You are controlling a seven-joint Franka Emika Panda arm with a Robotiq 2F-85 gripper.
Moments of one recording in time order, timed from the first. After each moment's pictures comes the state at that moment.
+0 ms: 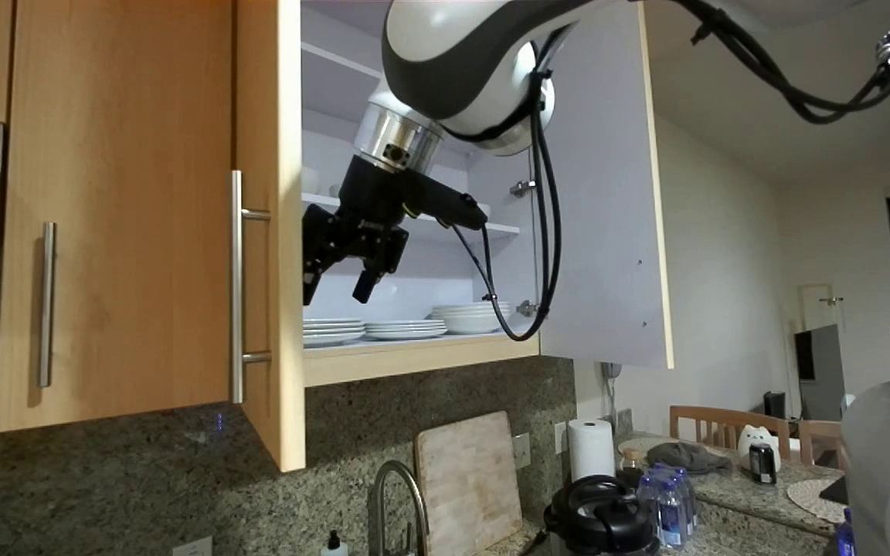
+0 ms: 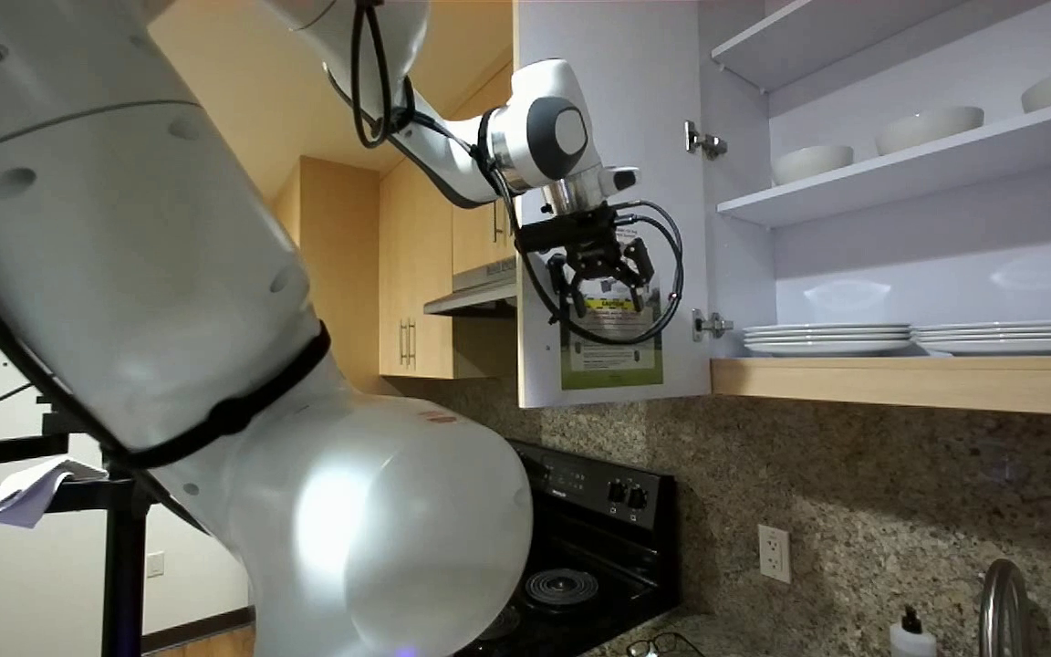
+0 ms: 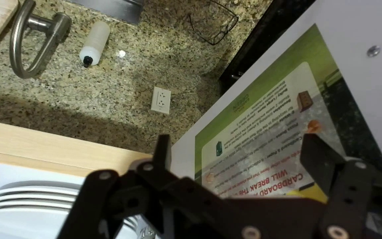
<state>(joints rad) 0.13 -0.62 0.26 -2.34 0.12 2.31 -0.01</state>
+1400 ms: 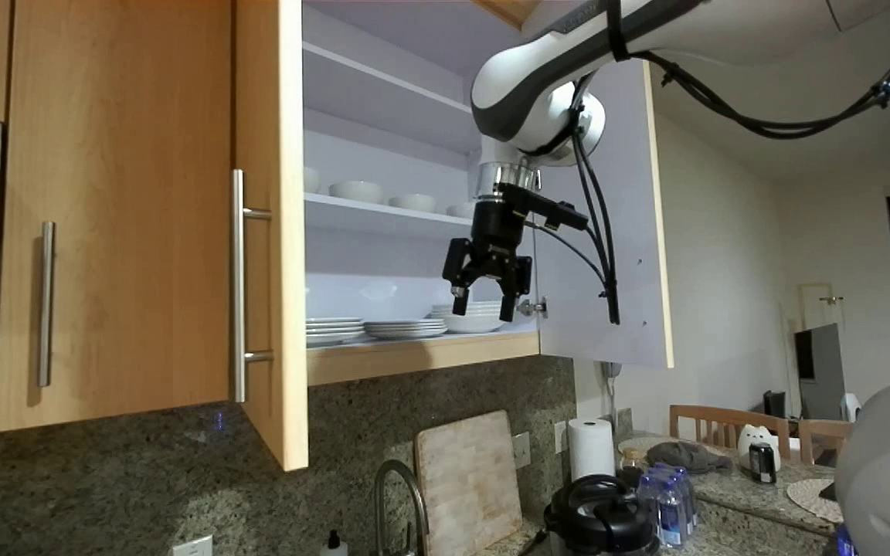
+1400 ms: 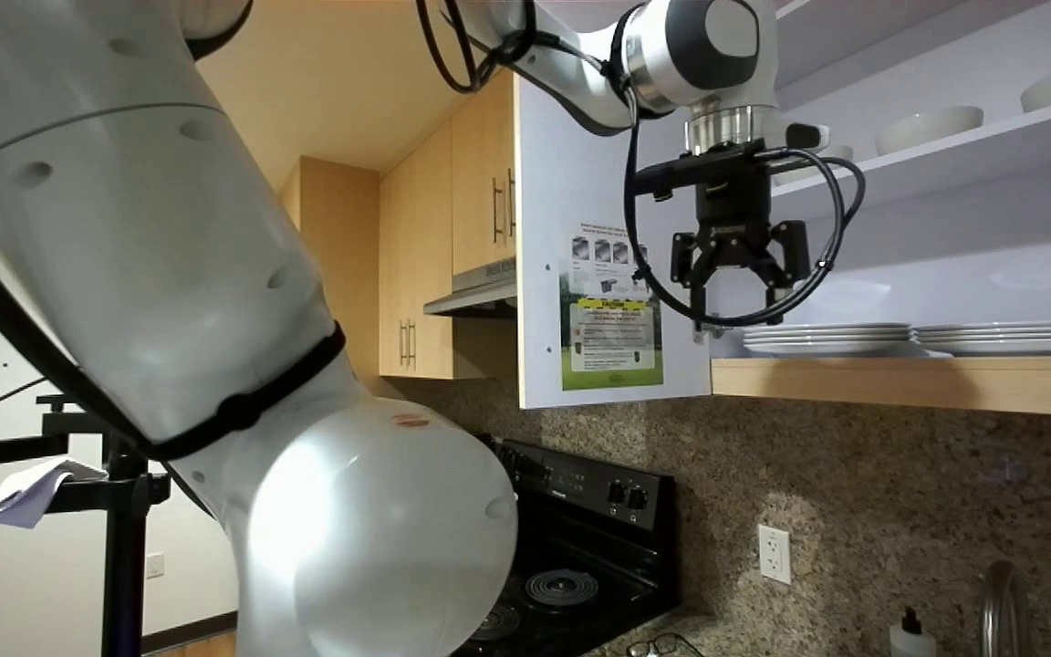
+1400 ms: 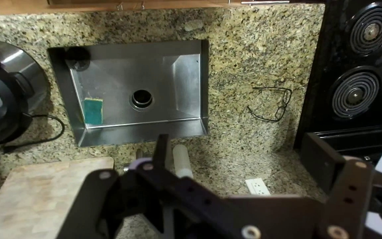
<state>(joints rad) -0.01 -0.56 -0.08 -2.21 0.09 1.82 0.00</state>
